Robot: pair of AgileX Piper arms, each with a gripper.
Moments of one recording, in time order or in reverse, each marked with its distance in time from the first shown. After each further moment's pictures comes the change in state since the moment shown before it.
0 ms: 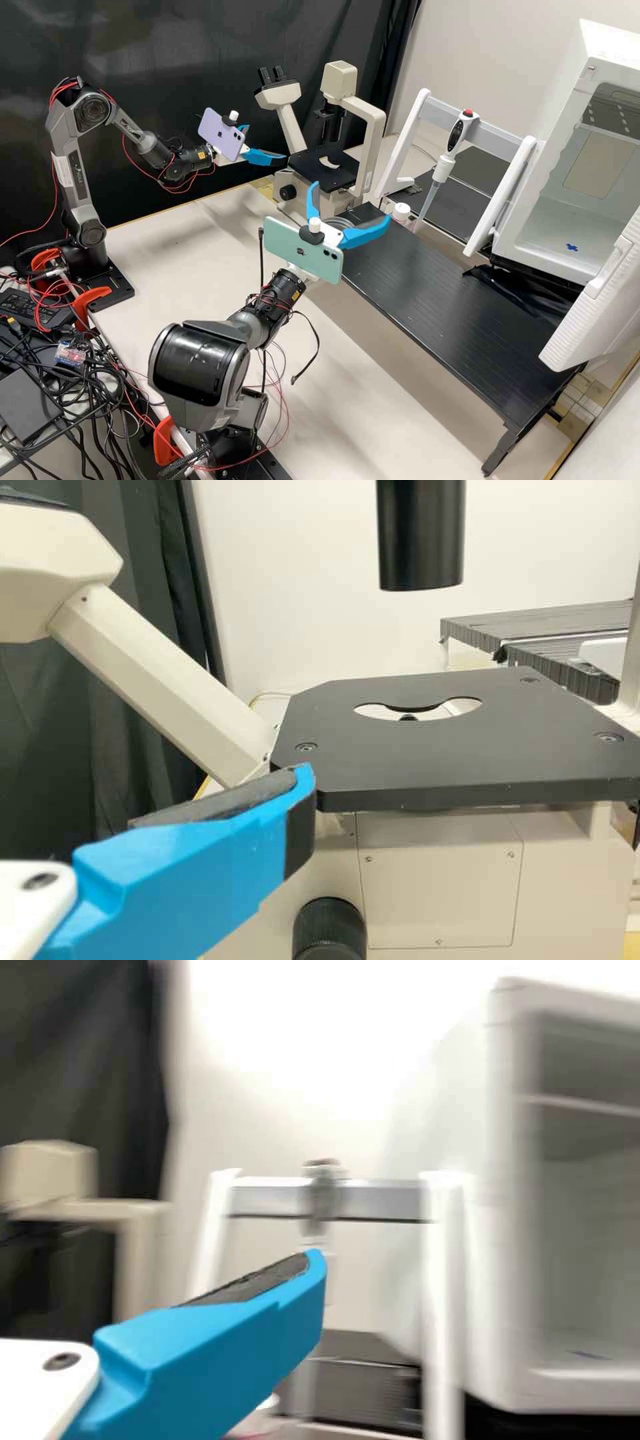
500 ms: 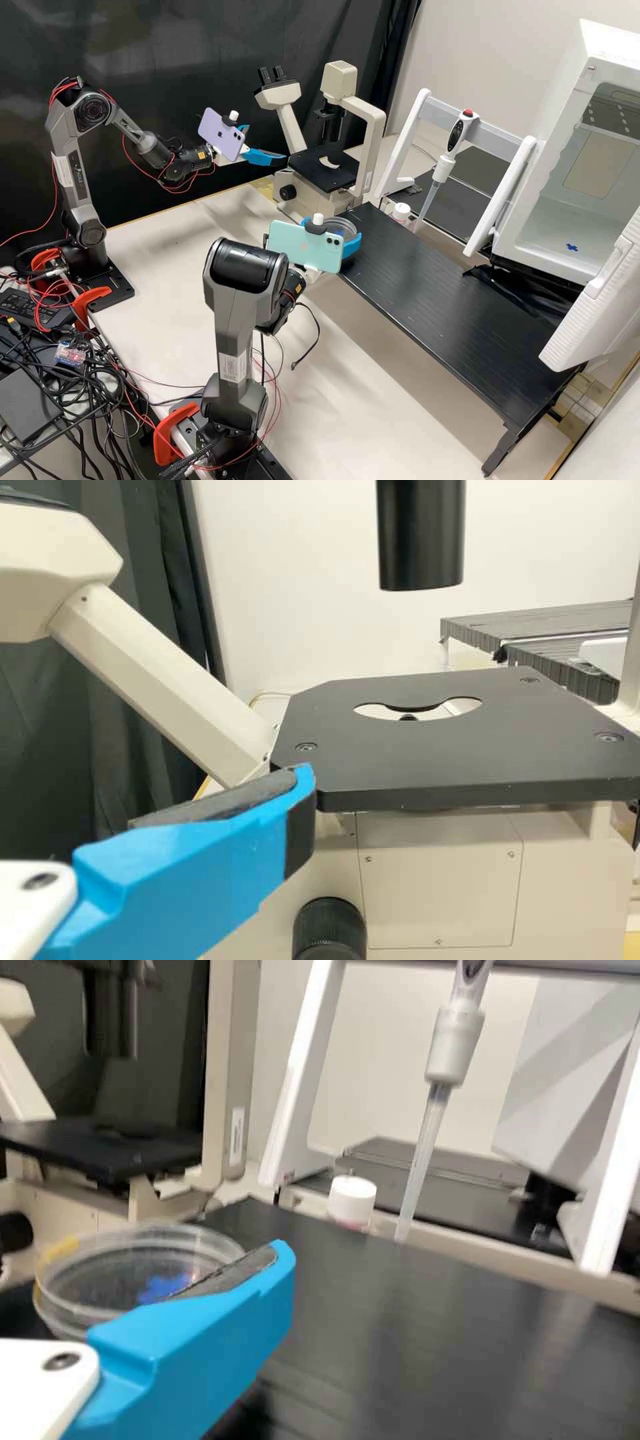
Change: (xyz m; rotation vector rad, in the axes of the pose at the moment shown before) left arm 0.000 0.000 0.000 0.000 0.000 0.000; right arm 0.023 -0.088 0.027 -0.091 -0.048 -0.405
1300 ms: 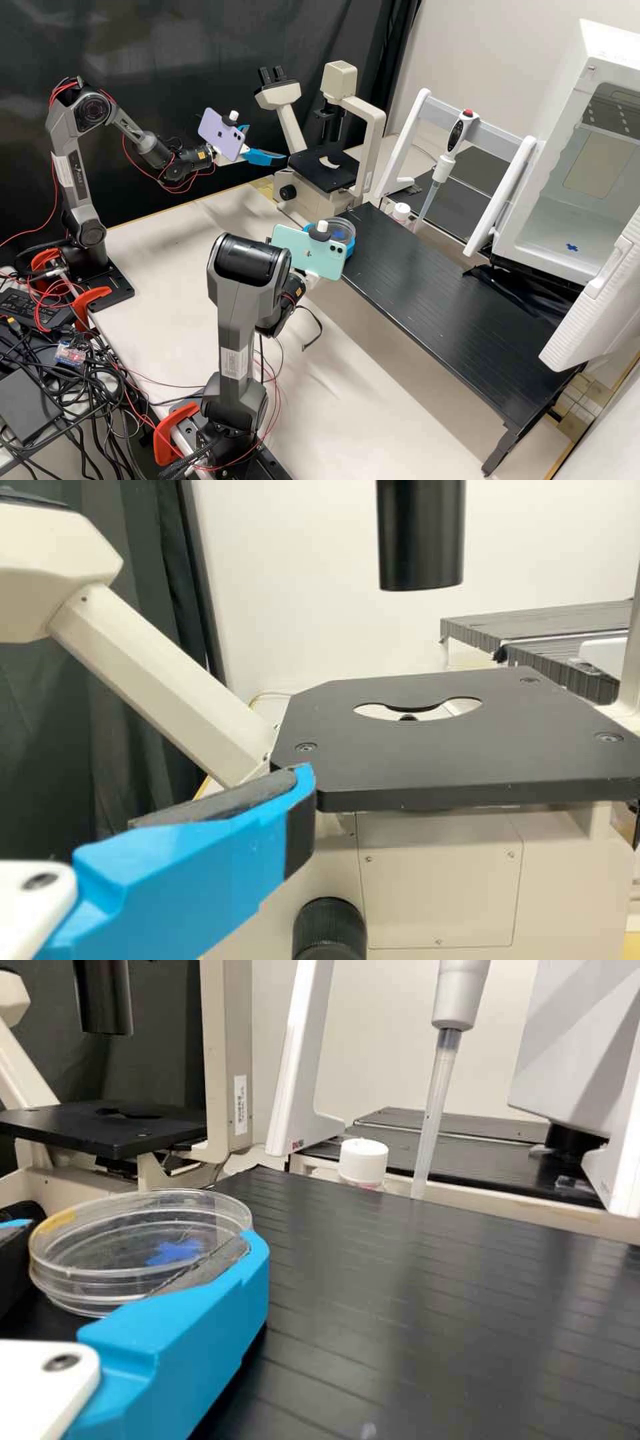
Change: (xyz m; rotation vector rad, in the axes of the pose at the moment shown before) left arm 0.000 0.000 0.000 0.000 0.000 0.000; right arm 0.009 -0.020 0.015 0.071 -0.073 -0.063
